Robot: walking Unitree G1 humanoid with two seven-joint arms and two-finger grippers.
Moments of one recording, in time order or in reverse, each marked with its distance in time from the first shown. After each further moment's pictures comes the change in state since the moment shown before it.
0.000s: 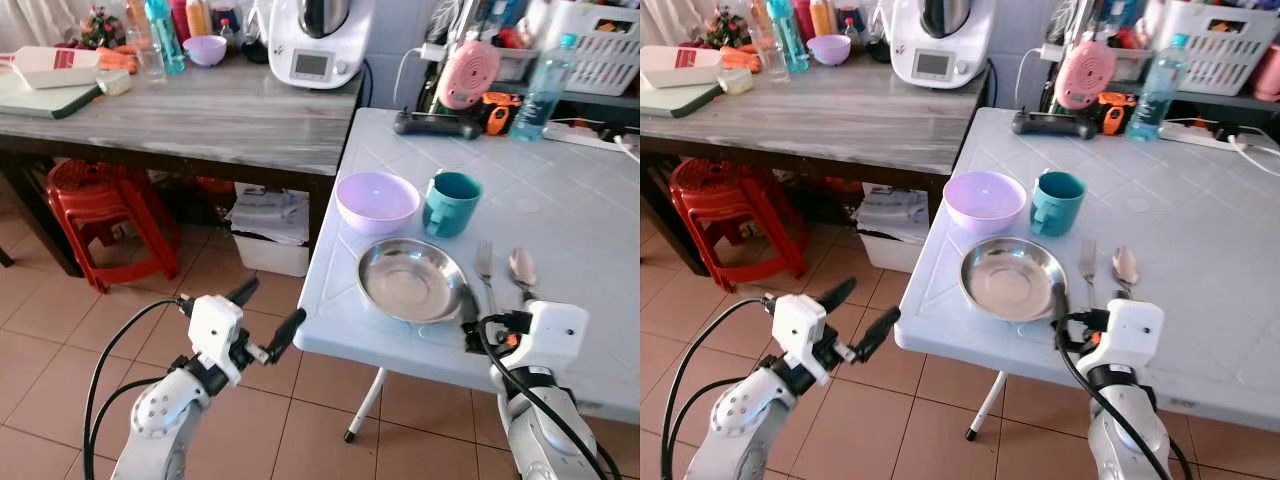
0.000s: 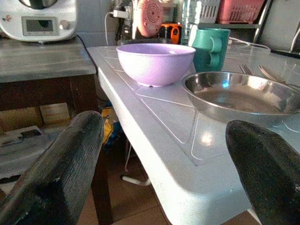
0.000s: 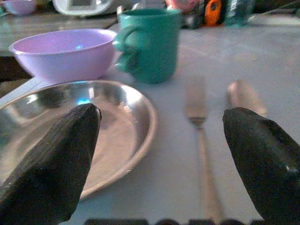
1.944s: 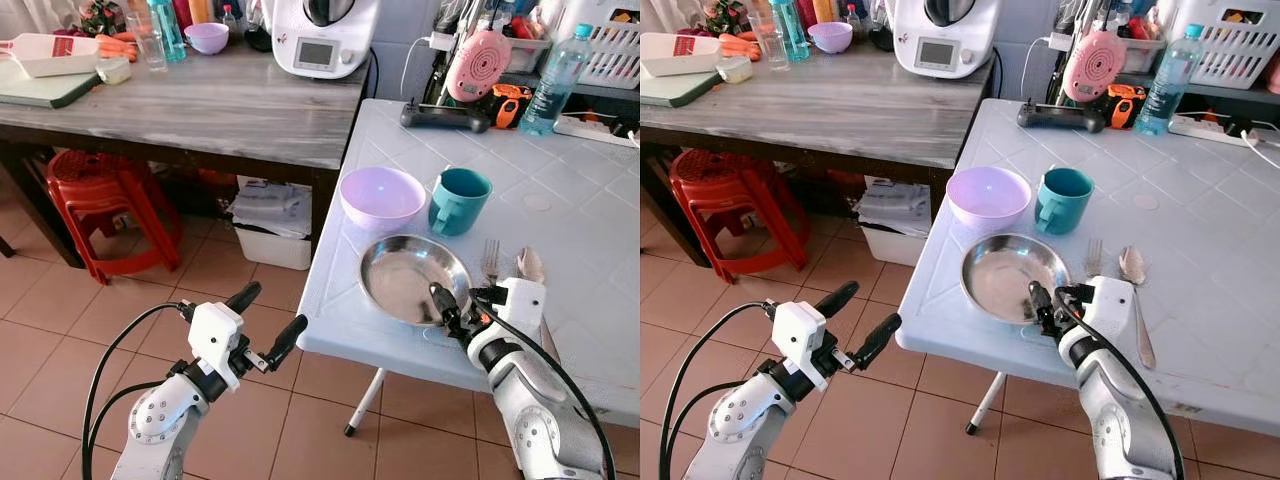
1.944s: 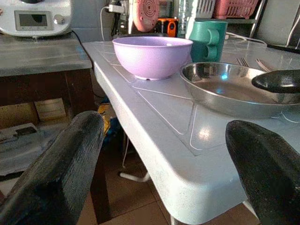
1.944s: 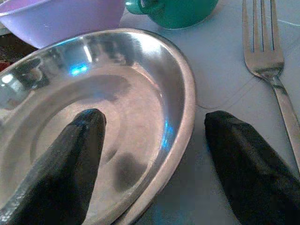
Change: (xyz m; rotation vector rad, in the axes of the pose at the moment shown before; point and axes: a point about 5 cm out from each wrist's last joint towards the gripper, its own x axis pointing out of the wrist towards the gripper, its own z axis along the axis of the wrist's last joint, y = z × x) left arm -0.002 -0.002 -0.002 0.017 -0.009 -0.025; right arm 0.044 0.002 -0.019 0.225 0.222 0.128
